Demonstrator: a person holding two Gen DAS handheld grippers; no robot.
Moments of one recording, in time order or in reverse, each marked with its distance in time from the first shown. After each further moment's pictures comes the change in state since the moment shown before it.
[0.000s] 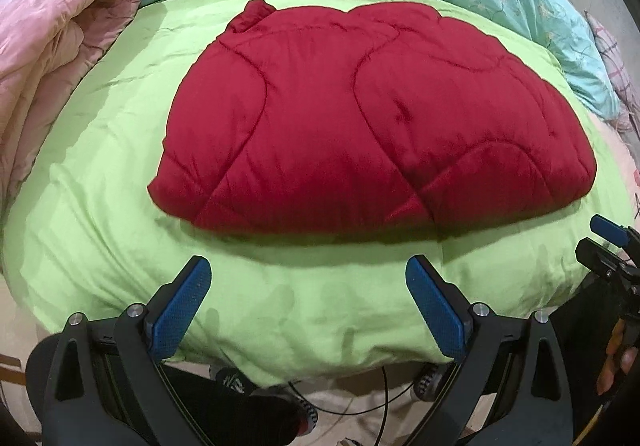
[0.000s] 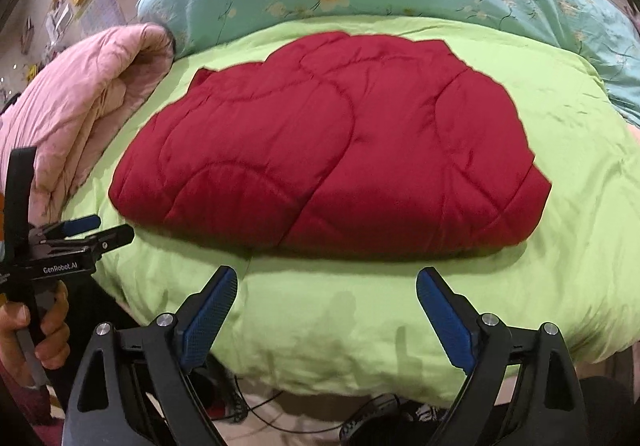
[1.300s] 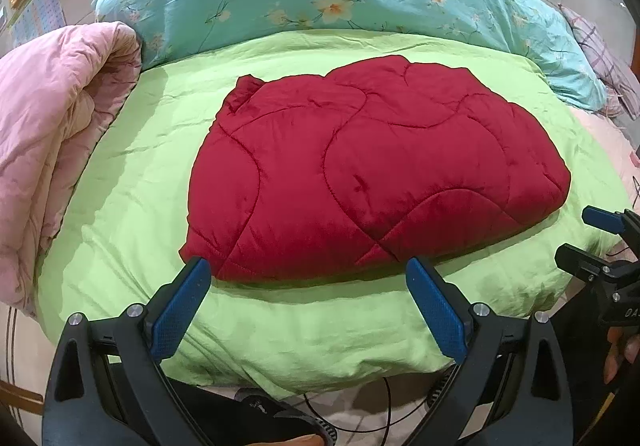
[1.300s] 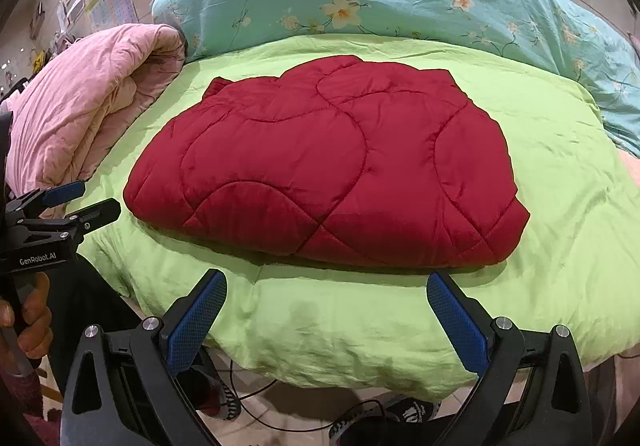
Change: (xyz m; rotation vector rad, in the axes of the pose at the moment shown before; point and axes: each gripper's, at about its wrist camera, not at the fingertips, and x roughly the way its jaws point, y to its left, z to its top) left arm -0.058 -0.022 0.023 0.095 -0.147 0.042; right arm -0.031 0.016 0.011 -0.052 -0.042 -0.027
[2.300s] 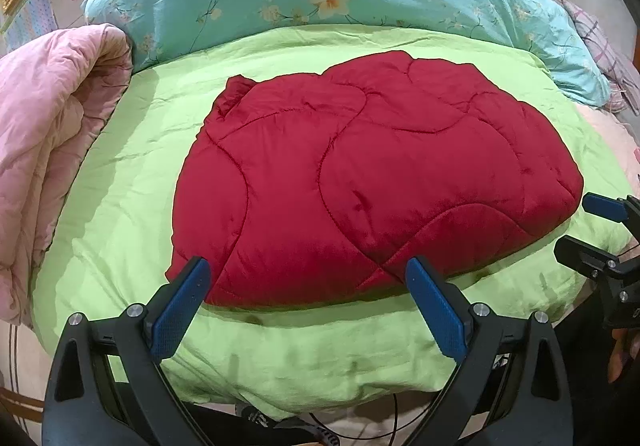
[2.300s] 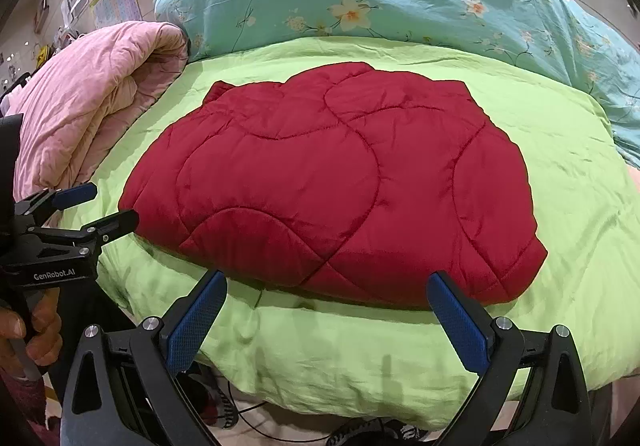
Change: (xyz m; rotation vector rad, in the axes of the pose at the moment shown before) left arm 0.024 -0.004 0.014 0.014 0.016 0.001; right arm 0.019 0.001 0.026 -0.028 0.002 0.016
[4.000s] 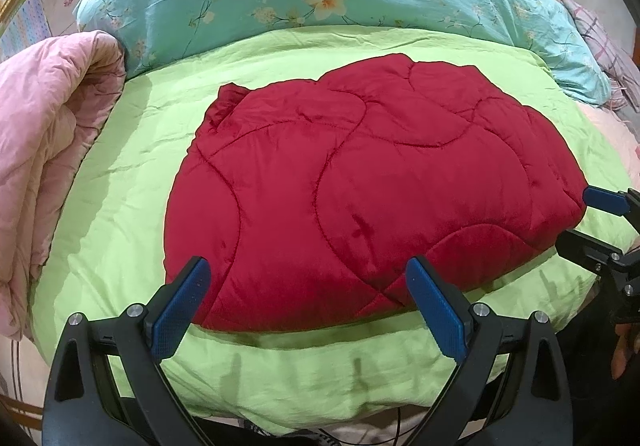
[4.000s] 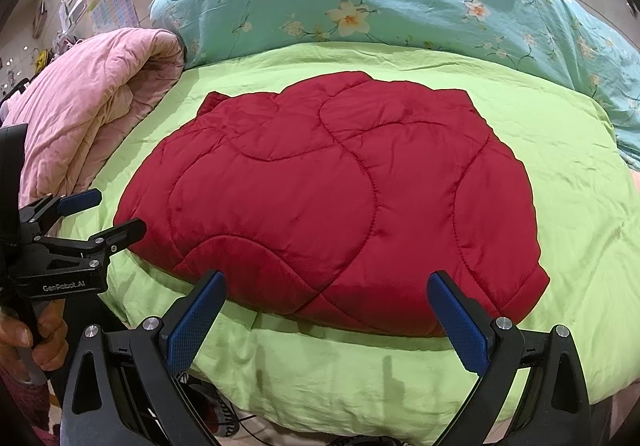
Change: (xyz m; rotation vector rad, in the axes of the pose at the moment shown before) left arm 0.013 -0.004 0.018 0.015 -0.002 0.004; right arm 0.009 -0.001 0.017 0.012 -0.008 -0.001
